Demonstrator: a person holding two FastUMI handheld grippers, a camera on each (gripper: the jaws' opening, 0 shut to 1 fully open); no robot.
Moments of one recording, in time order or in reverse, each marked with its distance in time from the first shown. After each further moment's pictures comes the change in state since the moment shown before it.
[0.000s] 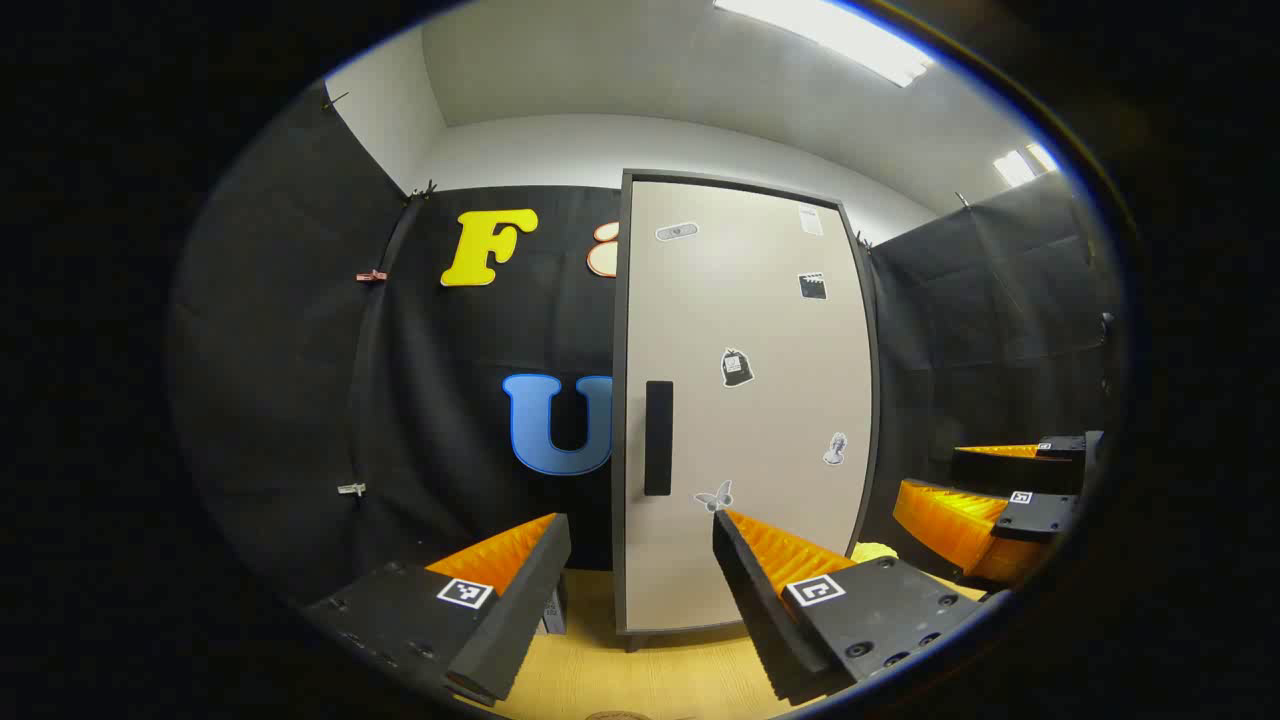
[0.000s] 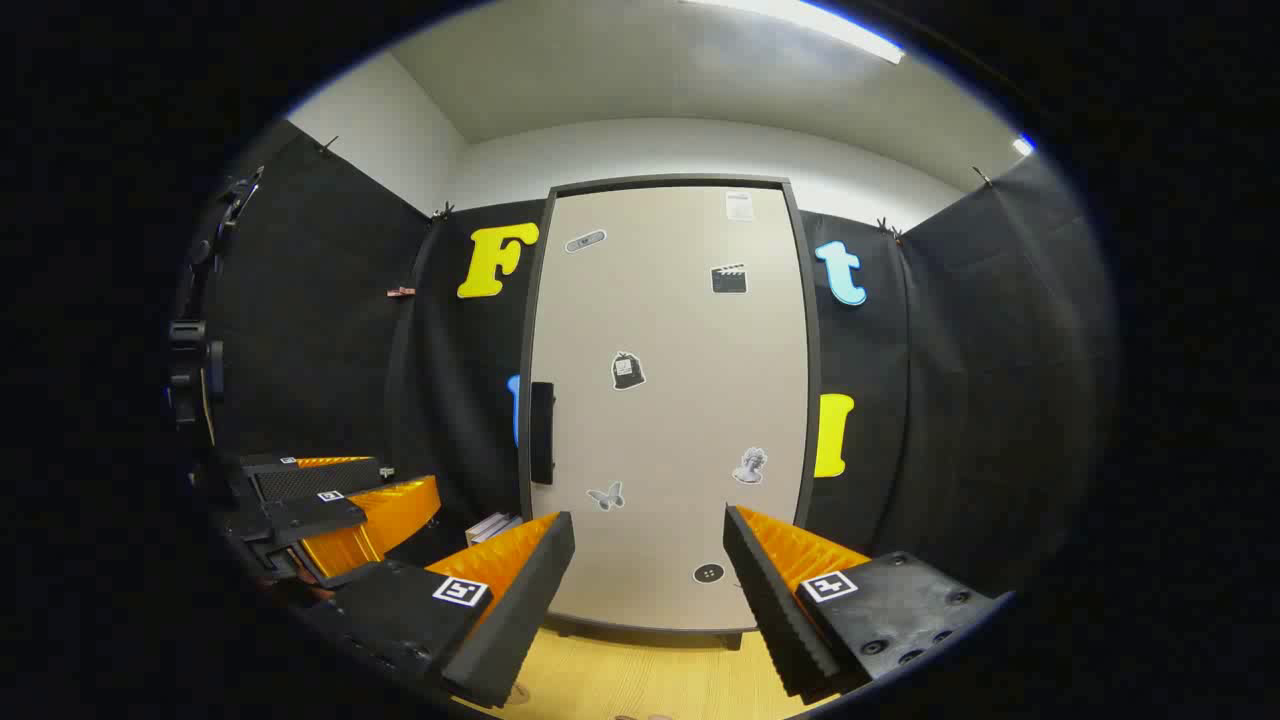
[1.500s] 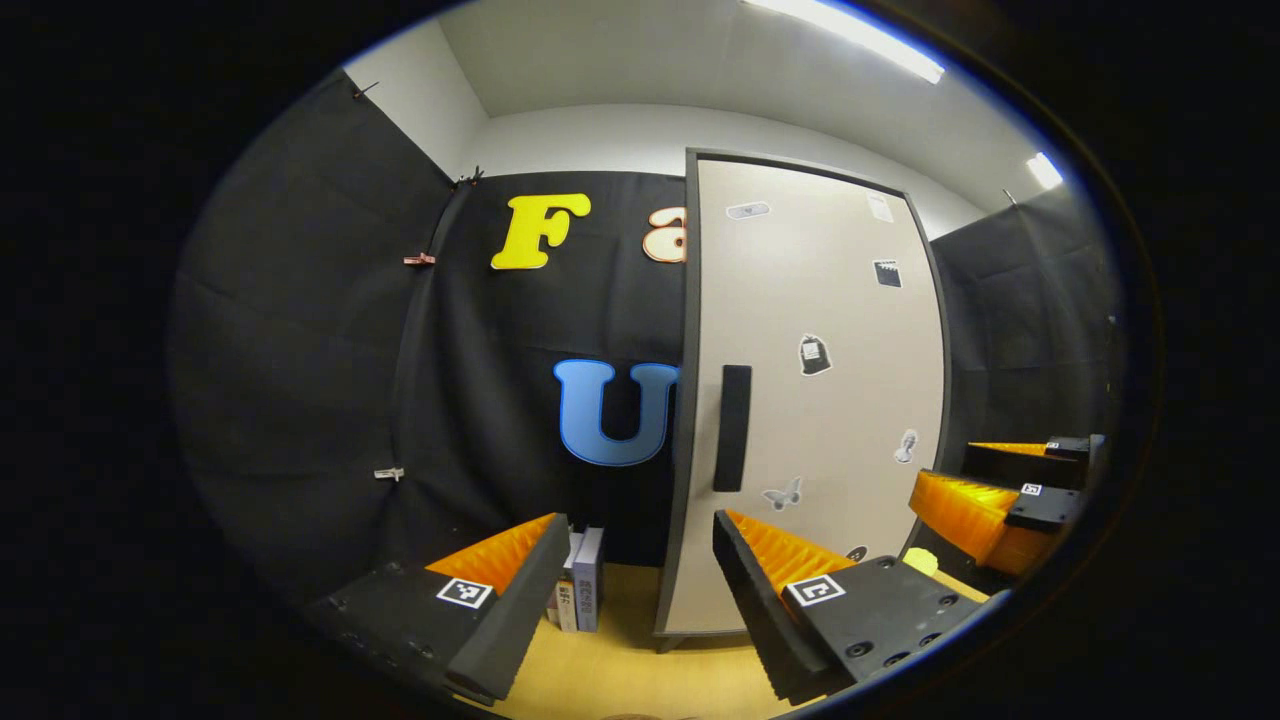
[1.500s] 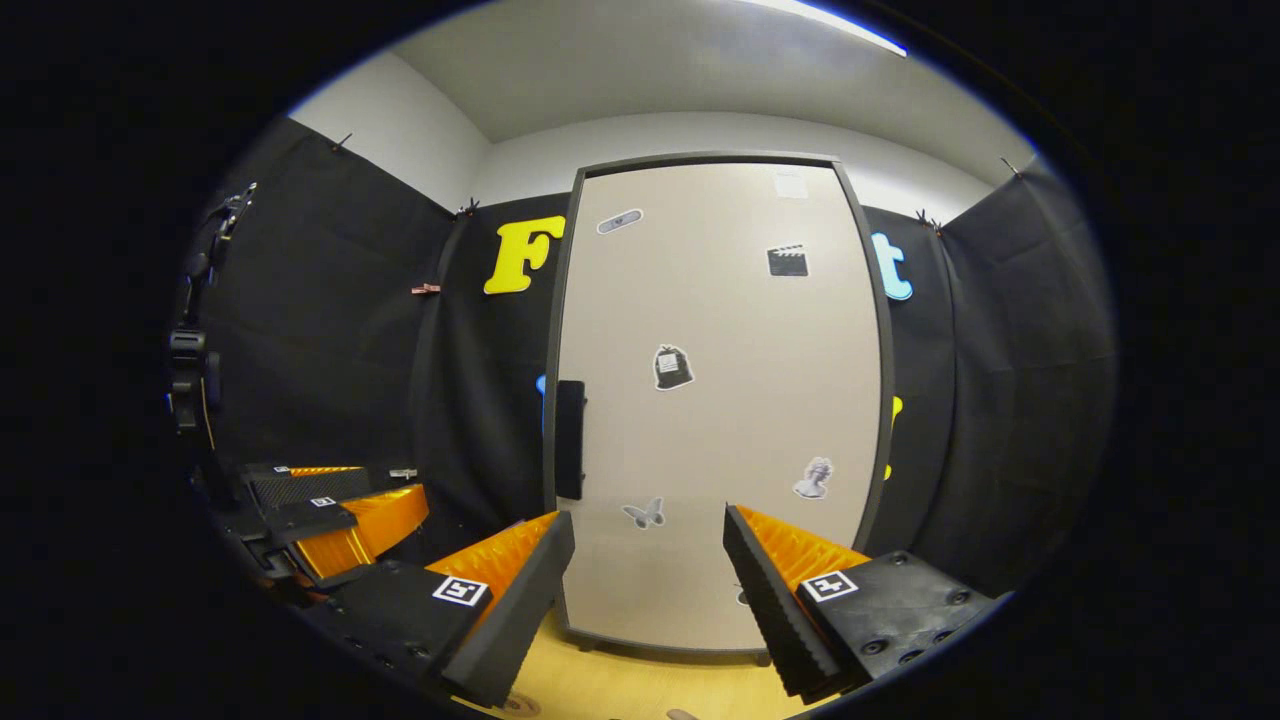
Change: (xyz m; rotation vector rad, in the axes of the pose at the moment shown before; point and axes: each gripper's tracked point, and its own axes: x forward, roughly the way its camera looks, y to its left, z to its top) left arm 0.029 0.074 -0.022 -0.030 0.030 0.140; right arm 0.066 0.047 -0.011 0.004 0.005 0.096
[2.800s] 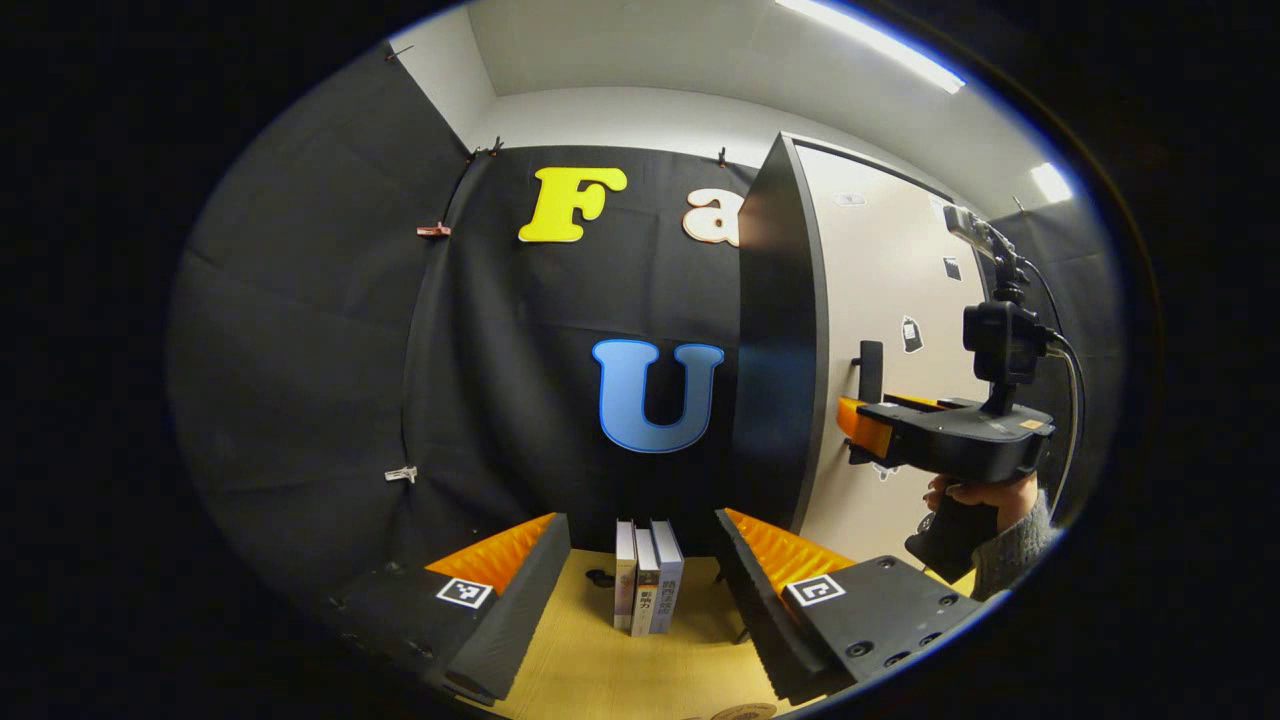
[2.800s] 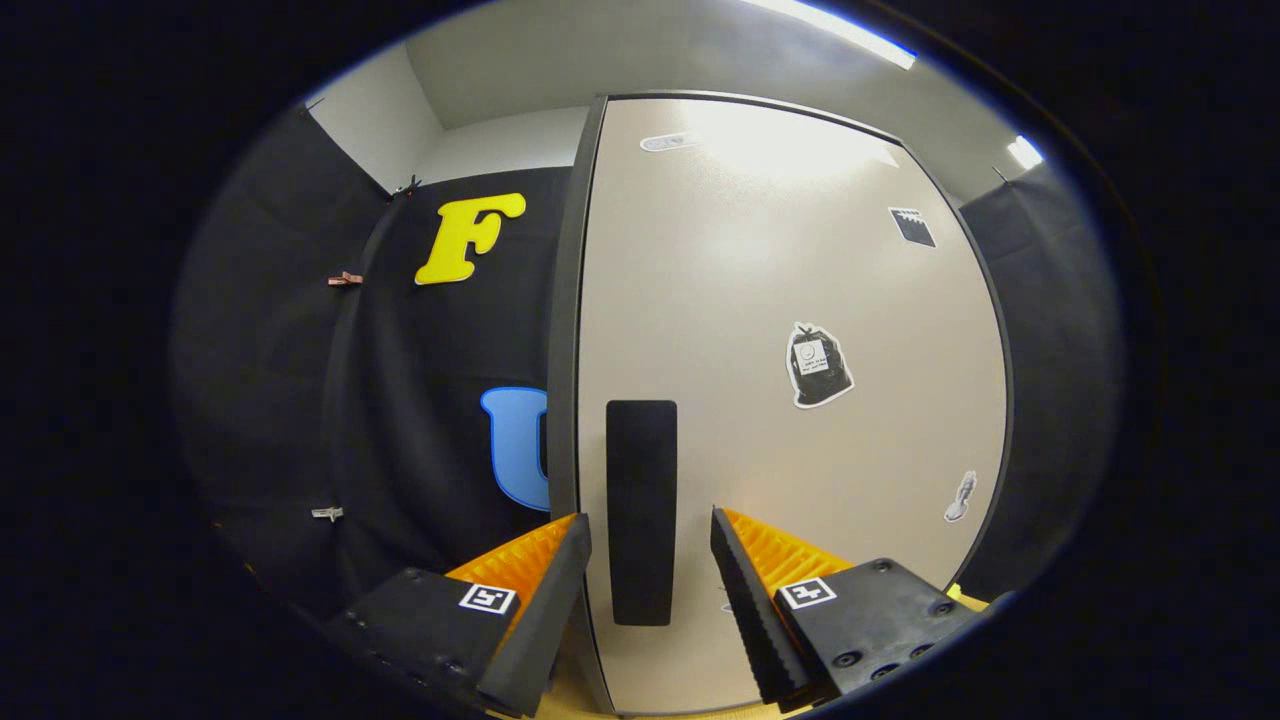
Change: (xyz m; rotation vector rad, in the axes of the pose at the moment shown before) left arm 0.042 0.136 -0.025 -0.017 0.051 -0.054; right arm 0.187 0.069 -0.007 0.021 -0.053 -0.215
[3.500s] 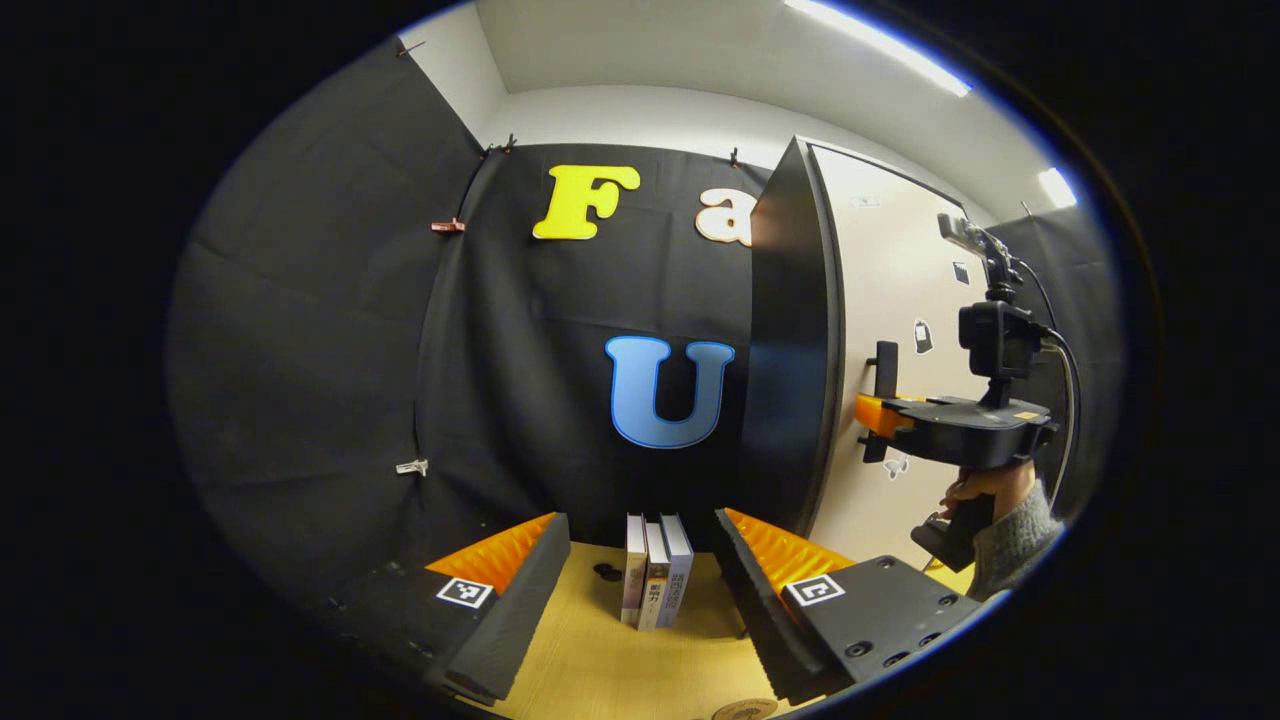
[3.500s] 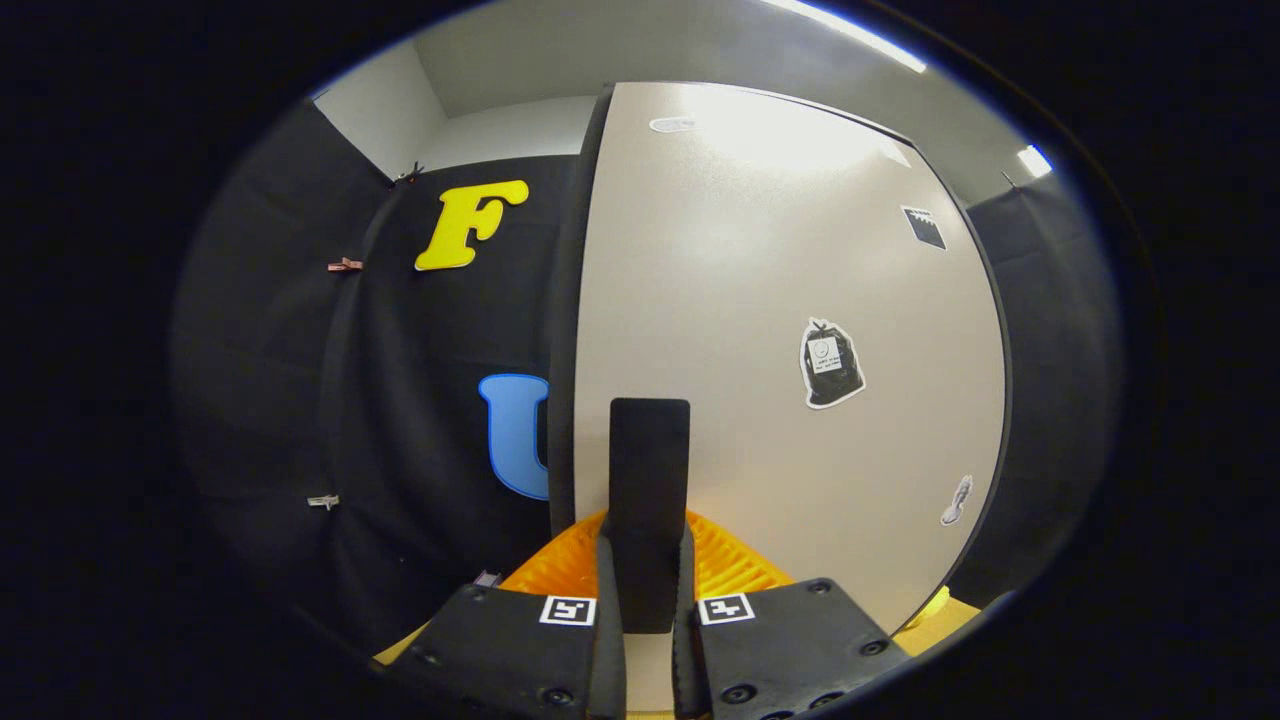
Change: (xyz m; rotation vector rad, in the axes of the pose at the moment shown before) left arm -0.012 0.011 0.004 -0.007 -0.008 0.024; right arm -0.009 0.002 -0.001 -0.035 0.049 0.010
